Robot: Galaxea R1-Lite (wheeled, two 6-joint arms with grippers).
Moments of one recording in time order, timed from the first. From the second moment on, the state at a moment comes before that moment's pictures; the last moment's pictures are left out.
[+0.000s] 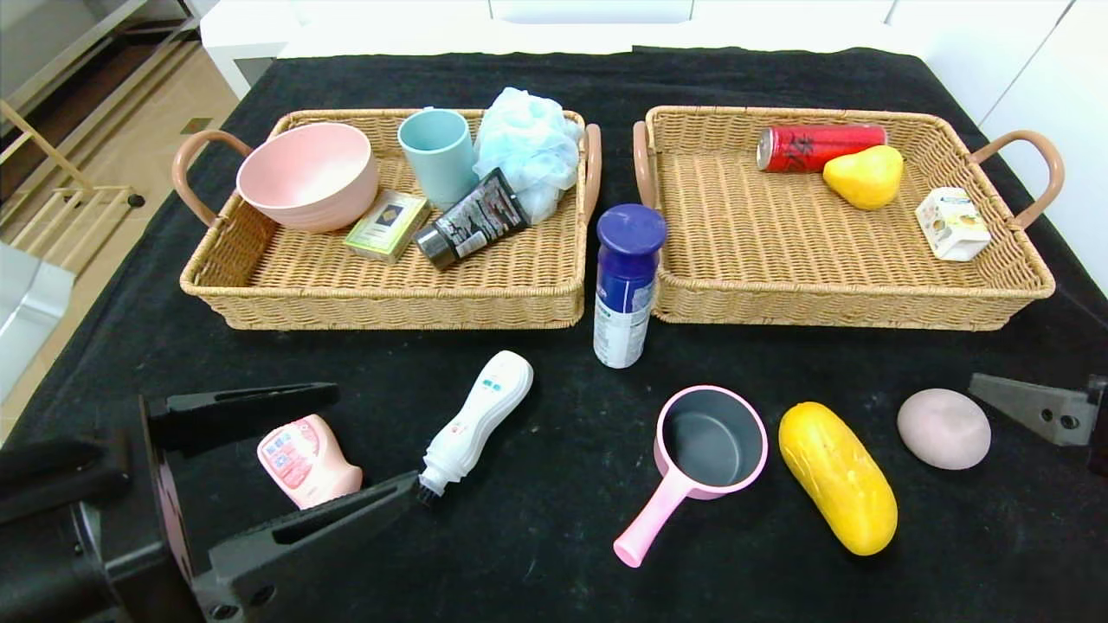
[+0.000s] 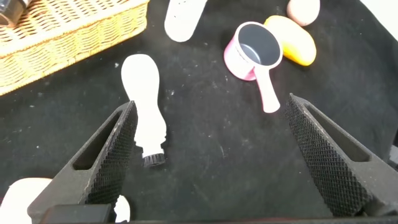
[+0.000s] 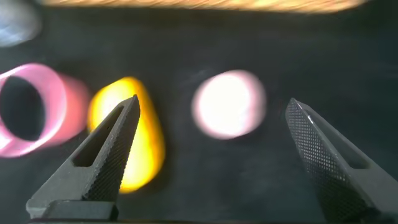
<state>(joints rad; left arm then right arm) -0.58 1.04 -0.63 -0.25 -0.18 0.01 0.32 1.11 -0.80 0.07 -0.25 0.18</state>
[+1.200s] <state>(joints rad) -0.58 1.03 -0.63 -0.23 -0.18 0.02 0.28 1.32 -0.91 0.09 -0.30 0.24</state>
